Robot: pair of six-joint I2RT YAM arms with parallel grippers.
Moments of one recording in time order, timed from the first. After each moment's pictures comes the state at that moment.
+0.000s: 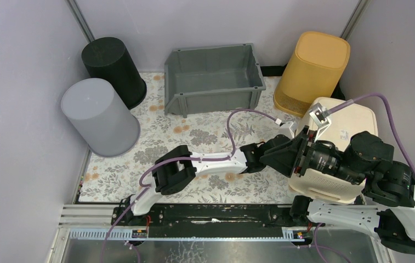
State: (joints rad) left arm -1.22 2.20 1.72 0.16 -0.02 -1.02; right arm 1.11 0.70 1.42 -0.86 0.01 0.64
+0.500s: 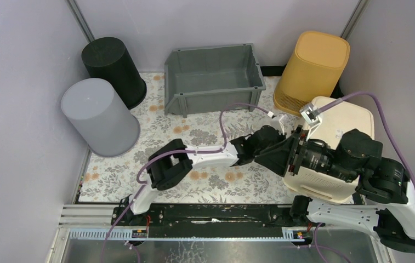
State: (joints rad) left arm -1.13 2.18 1.62 0.31 0.13 -0.96; right arm 1.11 0.72 1.41 -0.86 0.01 0.64
